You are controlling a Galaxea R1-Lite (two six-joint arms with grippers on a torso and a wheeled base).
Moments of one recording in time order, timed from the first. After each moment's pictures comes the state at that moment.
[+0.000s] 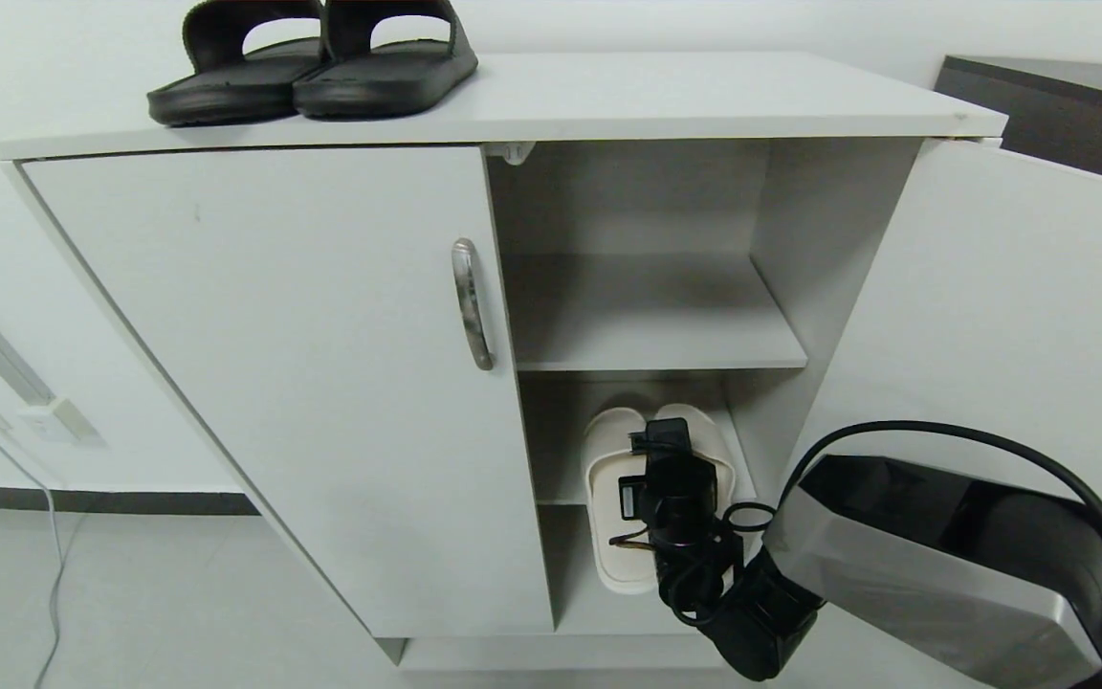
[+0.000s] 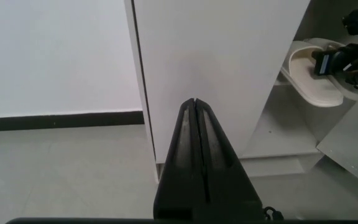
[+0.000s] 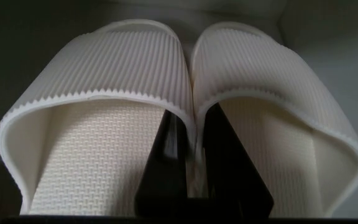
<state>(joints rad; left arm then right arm) 0.00 0.00 0.00 0.00 -0.03 0.01 0.75 2.49 -1.17 -1.21 -0.72 0.05</state>
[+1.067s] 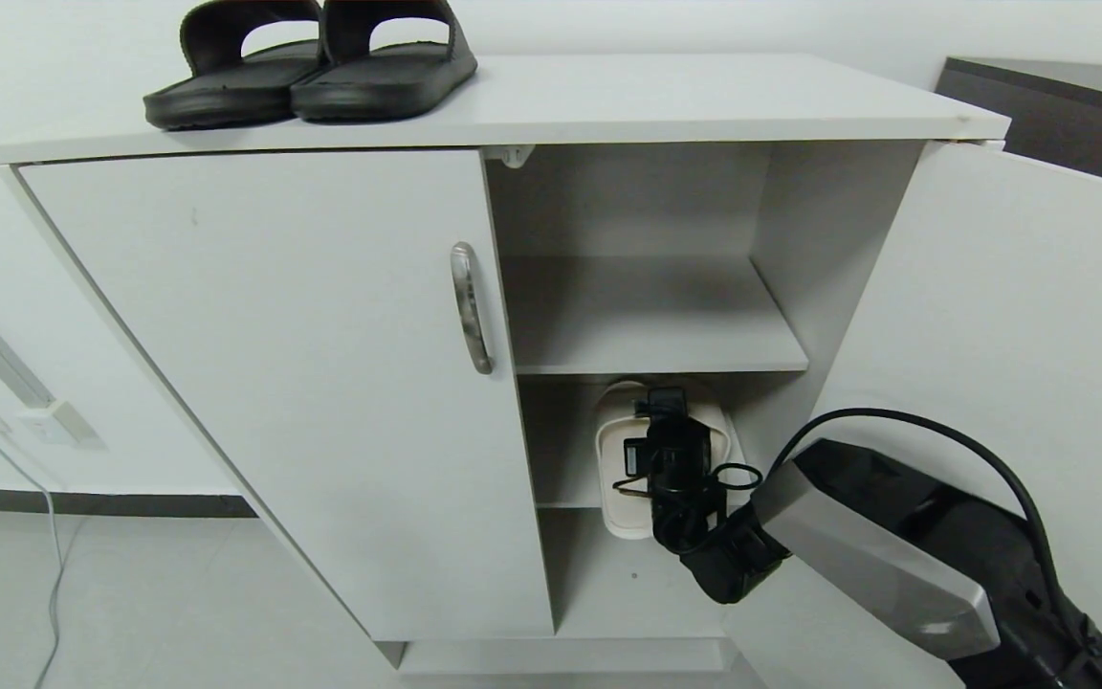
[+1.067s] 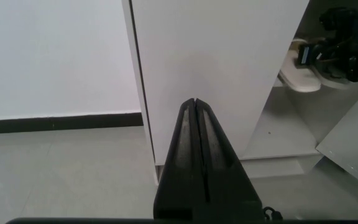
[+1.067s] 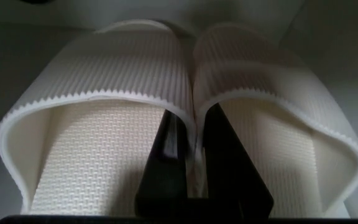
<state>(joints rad) 0.00 0.00 0.00 0.00 -0.03 0.01 0.64 2.65 -1.54 -1.05 -0.67 0.01</state>
